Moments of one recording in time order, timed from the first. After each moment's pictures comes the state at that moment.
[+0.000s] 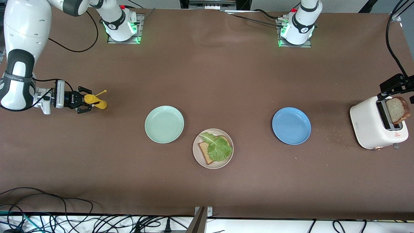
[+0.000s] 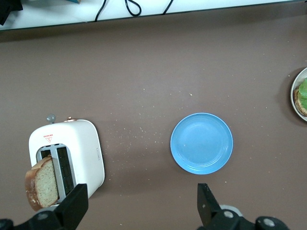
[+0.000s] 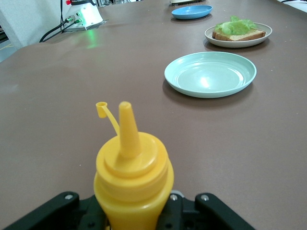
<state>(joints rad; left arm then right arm) 0.12 0.15 -0.05 -1.38 0.01 1.61 0.16 0.33 0.75 -0.85 -1.93 1.15 1.39 -2.66</state>
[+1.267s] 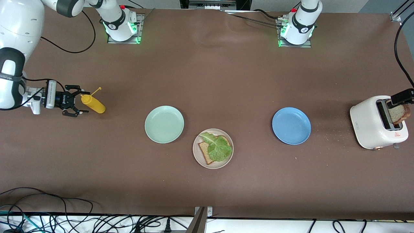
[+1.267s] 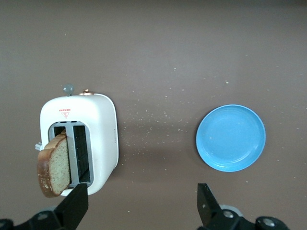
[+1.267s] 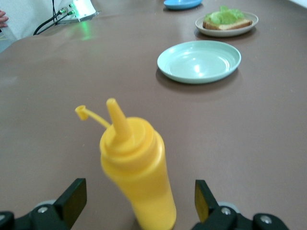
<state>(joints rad) 0.26 0.27 -0.03 -1.38 0.01 1.61 0.16 0.24 0.75 -0.85 -1.85 1.08 1.39 -2.60</state>
